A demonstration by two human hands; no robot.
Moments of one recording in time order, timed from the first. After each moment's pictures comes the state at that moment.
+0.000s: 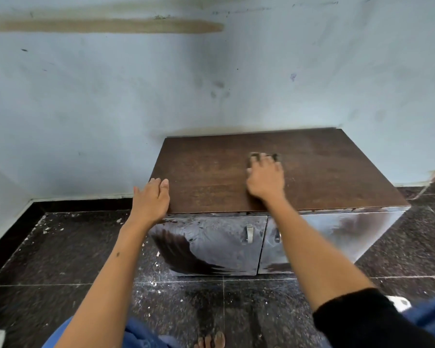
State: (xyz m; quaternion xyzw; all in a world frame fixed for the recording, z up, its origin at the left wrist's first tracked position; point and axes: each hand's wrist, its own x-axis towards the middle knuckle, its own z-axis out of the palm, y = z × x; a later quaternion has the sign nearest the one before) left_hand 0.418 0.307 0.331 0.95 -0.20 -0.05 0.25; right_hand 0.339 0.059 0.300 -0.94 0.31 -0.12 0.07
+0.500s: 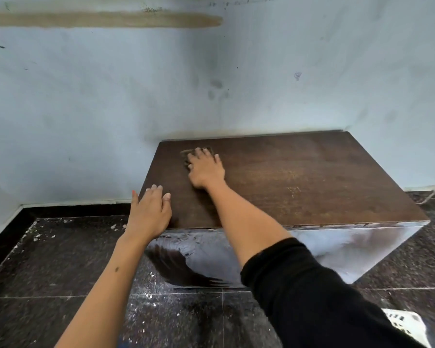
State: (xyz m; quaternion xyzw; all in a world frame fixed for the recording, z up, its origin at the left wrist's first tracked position) left_hand 0.444 0.290 0.308 0.96 -0.24 -0.02 0.13; right_hand 0.473 0.114 0.303 -0.97 0.16 -0.04 0.17
